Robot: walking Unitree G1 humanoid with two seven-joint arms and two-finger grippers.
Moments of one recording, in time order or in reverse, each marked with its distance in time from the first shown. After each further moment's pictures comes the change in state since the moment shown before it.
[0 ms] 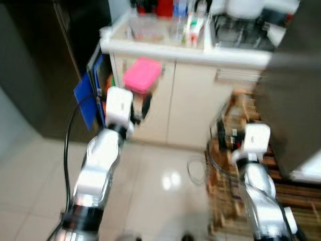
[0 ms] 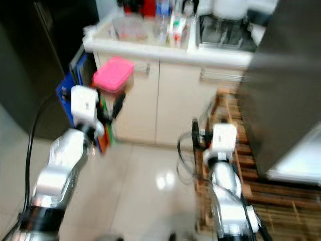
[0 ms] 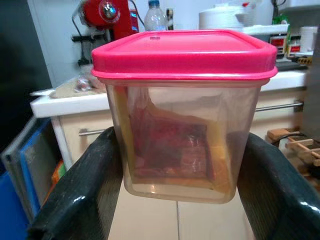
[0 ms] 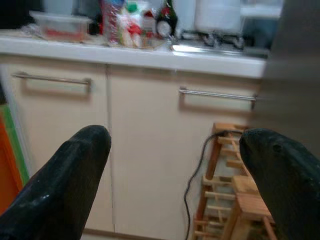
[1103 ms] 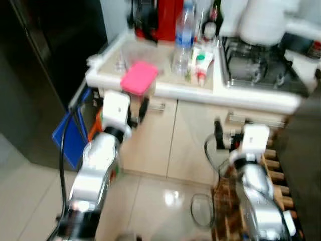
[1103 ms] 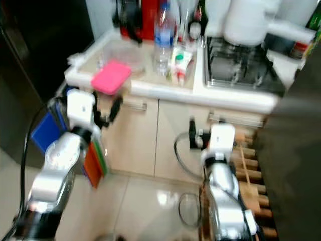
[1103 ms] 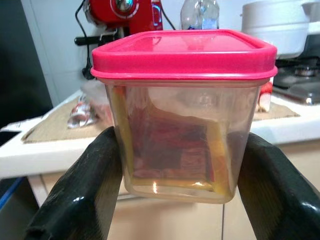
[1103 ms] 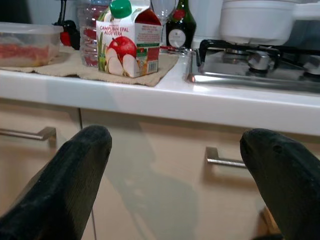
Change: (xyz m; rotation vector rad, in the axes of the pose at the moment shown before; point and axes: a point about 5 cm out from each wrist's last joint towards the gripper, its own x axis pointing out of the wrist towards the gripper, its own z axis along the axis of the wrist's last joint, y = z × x) left arm -0.007 0.001 0.001 0.005 0.008 0.006; right arm -0.006 0.002 0.003 0.008 0.001 -0.011
